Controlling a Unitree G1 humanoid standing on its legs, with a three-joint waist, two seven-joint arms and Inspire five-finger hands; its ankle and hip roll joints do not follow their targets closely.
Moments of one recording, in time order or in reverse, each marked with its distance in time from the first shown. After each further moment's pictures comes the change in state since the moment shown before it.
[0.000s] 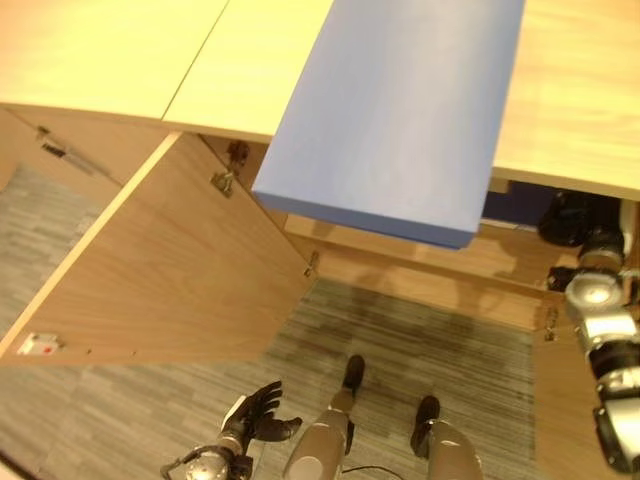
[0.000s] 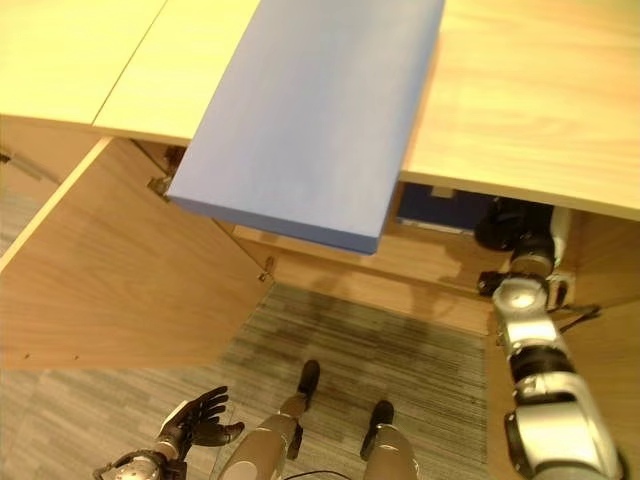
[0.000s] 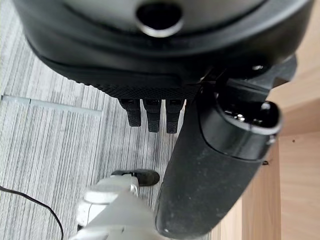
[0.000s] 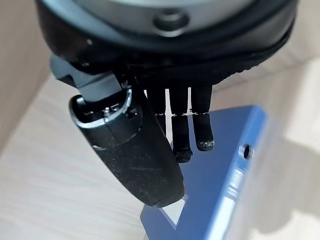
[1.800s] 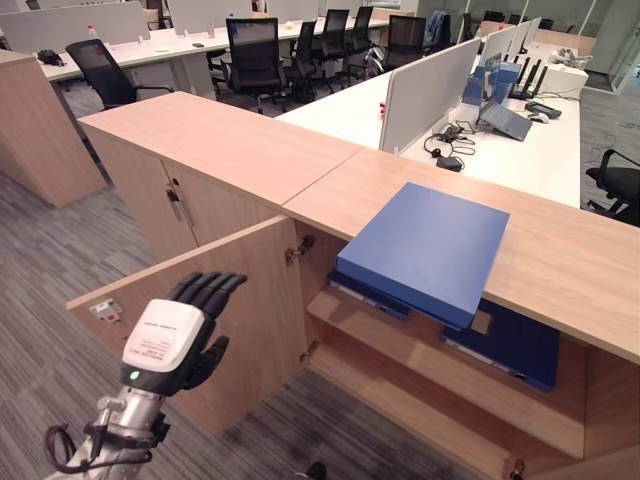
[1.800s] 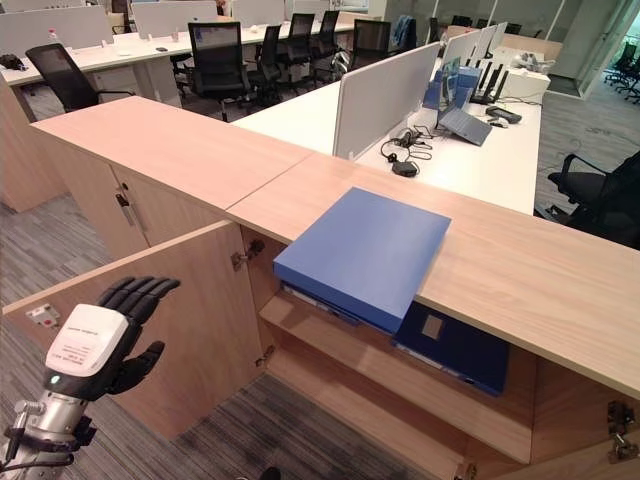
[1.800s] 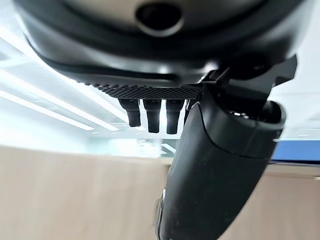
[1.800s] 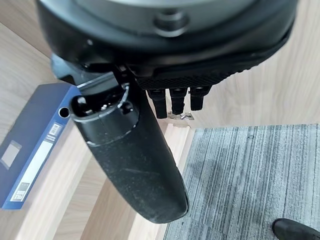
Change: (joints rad) left arm 0.370 0.502 0.303 -1.063 1.146 -0.106 0.697; right arm 0.636 0.422 -0.025 0.360 0.019 0.001 0.048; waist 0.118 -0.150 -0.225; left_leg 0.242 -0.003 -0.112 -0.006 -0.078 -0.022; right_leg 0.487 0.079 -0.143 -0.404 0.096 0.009
